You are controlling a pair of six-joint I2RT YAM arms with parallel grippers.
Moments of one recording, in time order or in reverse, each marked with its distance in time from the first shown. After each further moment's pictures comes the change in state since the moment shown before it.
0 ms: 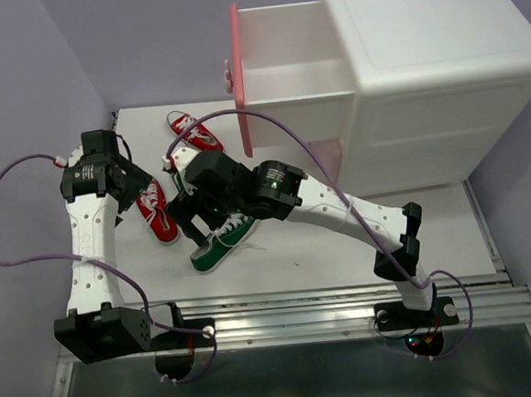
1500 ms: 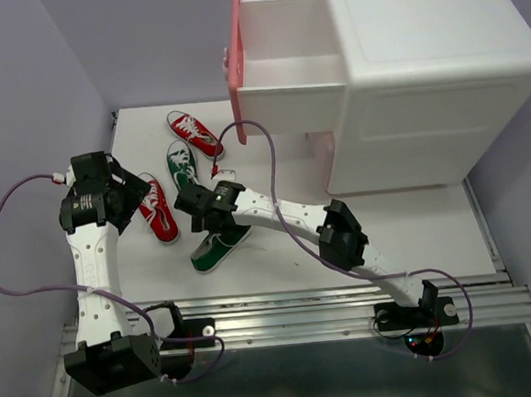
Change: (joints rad) left arm 0.113 -0.175 -0.197 0.178 0.169 0.010; right arm -0.101 0.439 0.042 -0.164 0.304 0.942
